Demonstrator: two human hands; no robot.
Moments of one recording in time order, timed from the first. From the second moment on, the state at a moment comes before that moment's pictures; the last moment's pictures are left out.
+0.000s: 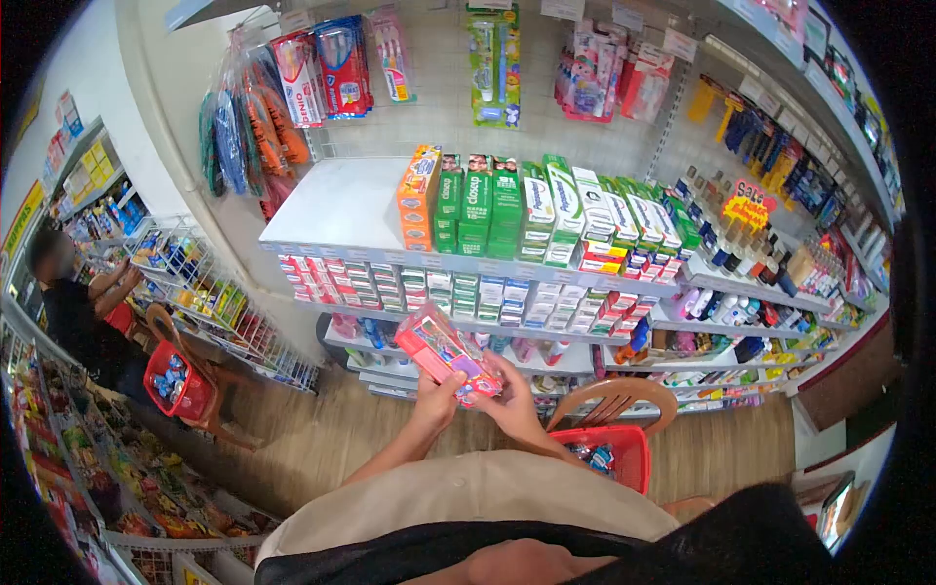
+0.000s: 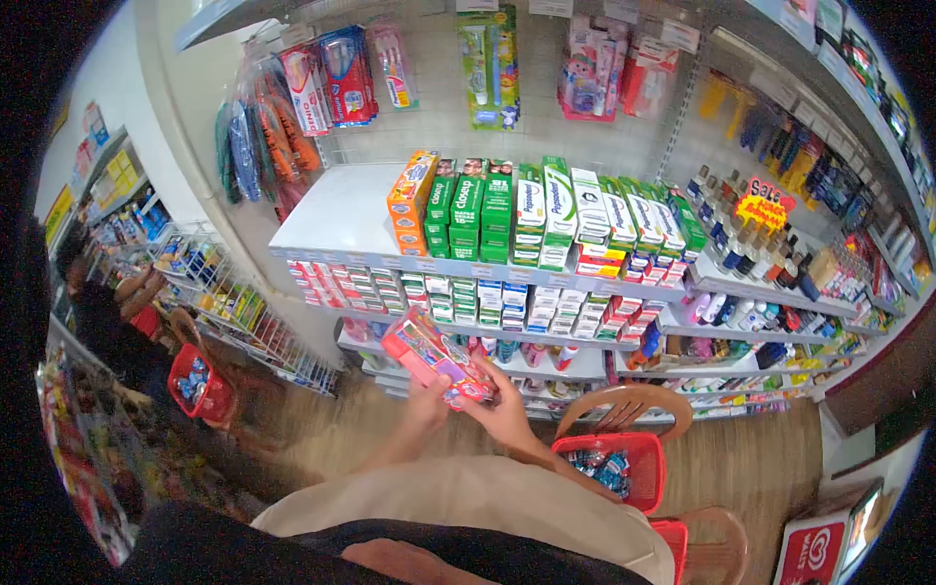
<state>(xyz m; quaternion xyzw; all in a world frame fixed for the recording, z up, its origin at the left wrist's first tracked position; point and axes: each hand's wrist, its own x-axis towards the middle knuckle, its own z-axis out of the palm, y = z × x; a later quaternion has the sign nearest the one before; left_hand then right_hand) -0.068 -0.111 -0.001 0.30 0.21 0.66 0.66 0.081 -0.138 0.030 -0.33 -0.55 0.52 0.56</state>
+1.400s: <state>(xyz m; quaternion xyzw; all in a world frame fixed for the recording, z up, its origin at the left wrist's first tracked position) -0.096 -0.107 0.046 0.79 0.37 0.47 0.15 0.051 -0.091 0.034 -0.36 -0.46 0.57 0.58</state>
